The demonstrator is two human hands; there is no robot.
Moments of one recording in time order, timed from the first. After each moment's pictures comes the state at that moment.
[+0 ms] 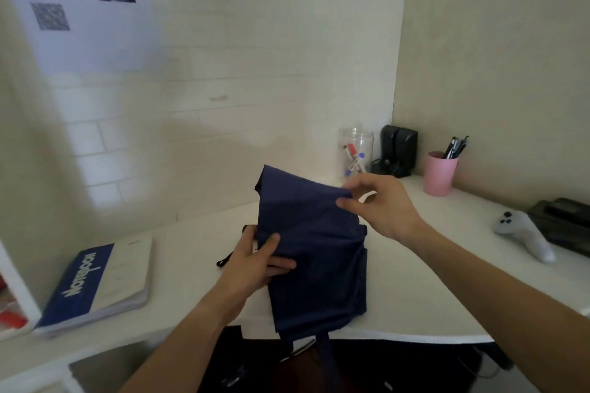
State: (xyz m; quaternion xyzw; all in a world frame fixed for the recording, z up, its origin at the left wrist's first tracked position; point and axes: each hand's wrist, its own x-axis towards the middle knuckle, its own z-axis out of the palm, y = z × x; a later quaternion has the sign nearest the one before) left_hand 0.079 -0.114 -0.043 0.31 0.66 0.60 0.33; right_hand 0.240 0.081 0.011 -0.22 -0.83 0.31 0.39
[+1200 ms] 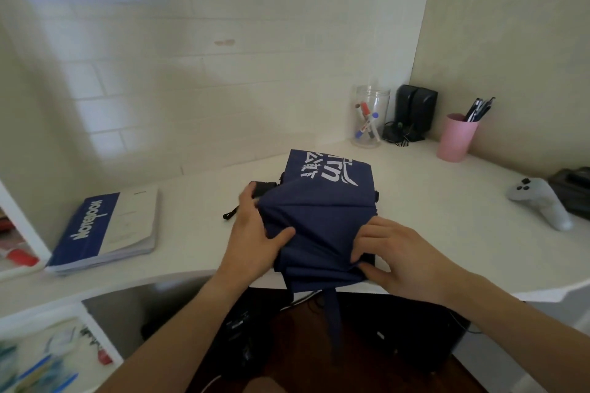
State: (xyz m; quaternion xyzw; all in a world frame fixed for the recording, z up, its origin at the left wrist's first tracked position) left_hand 0.068 -0.122 -0.094 0.41 0.74 0.53 0.09; right_hand 0.294 0.034 -0.078 -0.02 -0.98 0.04 0.20
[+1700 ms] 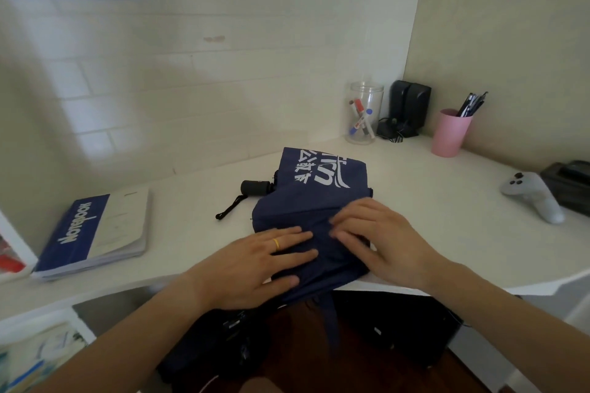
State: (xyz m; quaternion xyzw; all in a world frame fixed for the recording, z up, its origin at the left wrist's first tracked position) left_hand 0.053 -0.143 -0.090 0.79 0.61 0.00 -0.06; right_hand 0.277 0.036 -0.074 -0.05 -0.96 0.06 0.25
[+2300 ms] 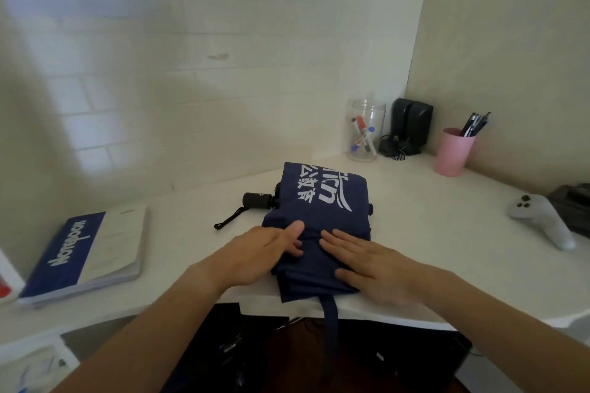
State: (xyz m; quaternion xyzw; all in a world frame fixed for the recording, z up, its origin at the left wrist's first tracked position) left_hand 0.046 -0.097 -0.066 0.58 0.75 0.24 0.19; right_hand 0.248 0.056 -0.079 -0.14 -0.99 0.07 -0.07
